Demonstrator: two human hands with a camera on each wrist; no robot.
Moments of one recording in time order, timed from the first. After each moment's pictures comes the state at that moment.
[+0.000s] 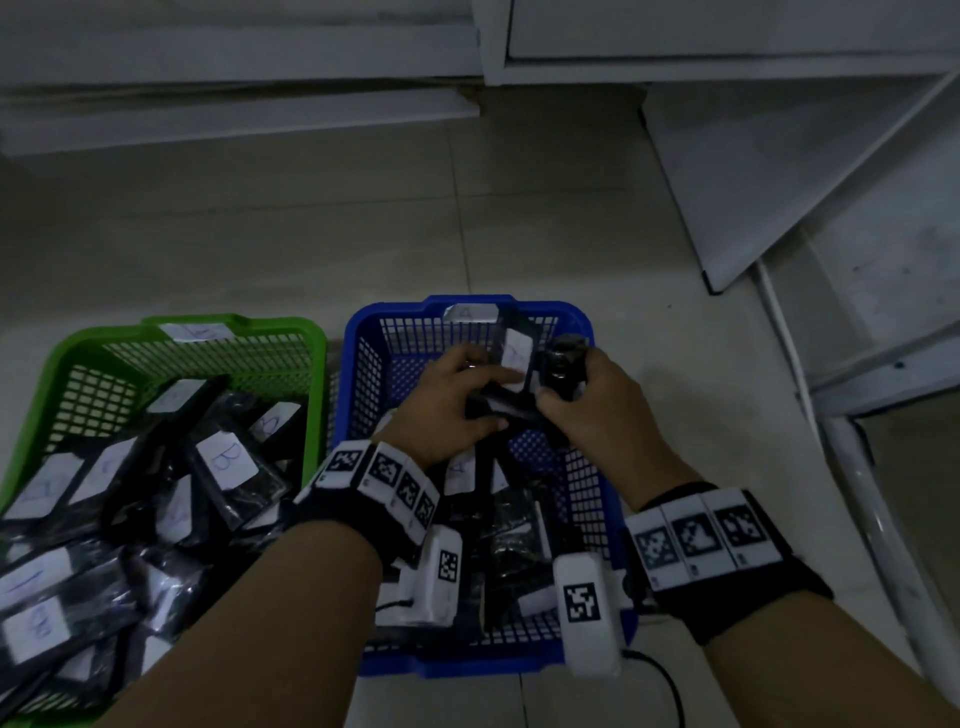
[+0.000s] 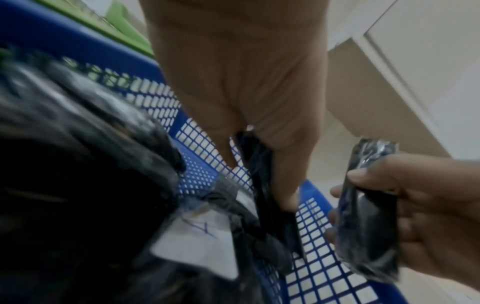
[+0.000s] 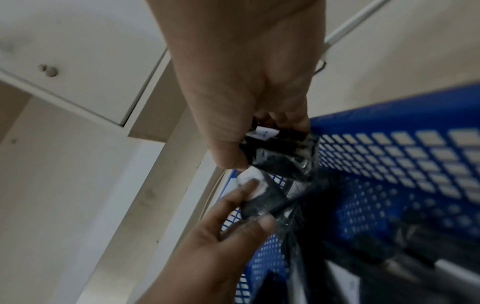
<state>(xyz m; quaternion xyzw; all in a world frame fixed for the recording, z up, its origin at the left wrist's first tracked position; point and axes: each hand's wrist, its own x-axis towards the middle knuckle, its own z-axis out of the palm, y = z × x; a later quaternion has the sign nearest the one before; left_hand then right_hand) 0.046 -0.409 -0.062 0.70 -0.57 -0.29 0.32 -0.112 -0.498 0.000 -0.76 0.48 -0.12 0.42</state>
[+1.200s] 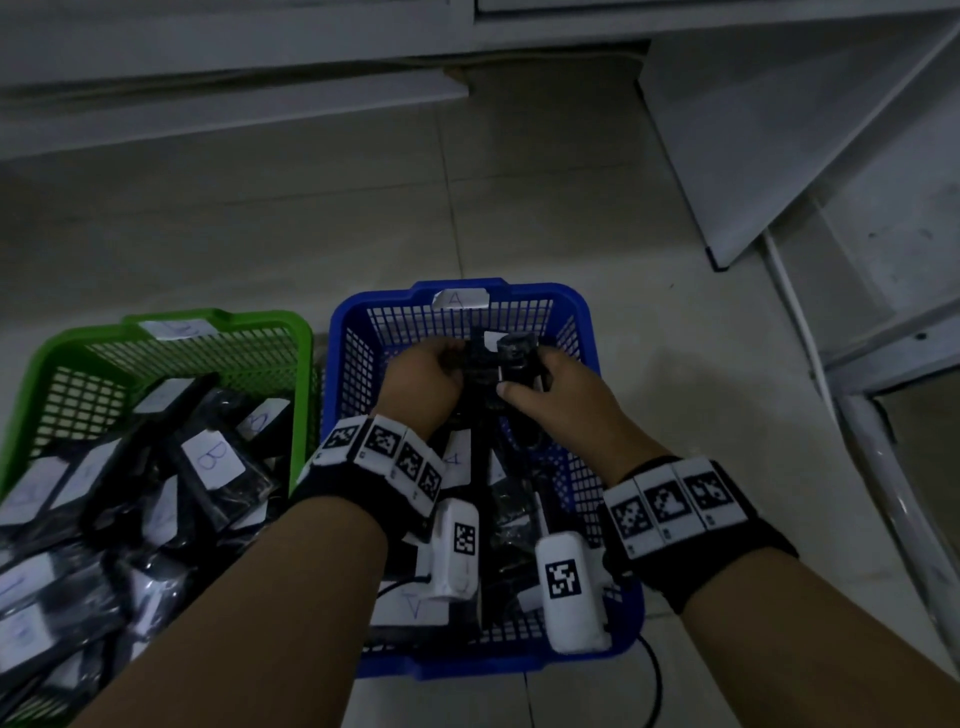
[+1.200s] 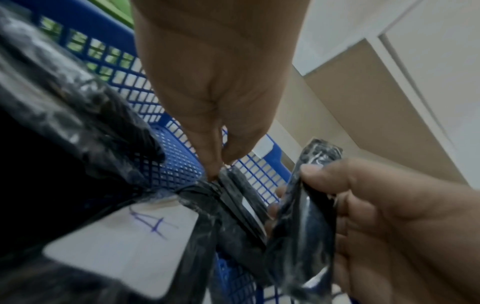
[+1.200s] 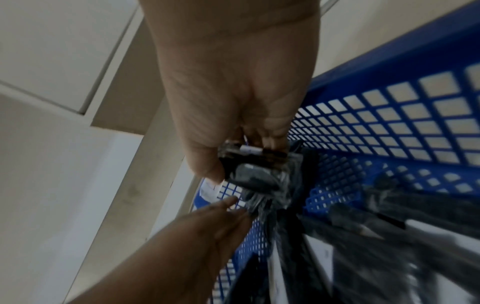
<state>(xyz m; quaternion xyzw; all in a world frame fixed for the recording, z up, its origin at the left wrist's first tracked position) 0.050 -0.428 -0.068 0.84 -0.38 -0.28 0.27 -0.105 -0.503 -0.040 -0.75 0.43 -0.08 0.50</state>
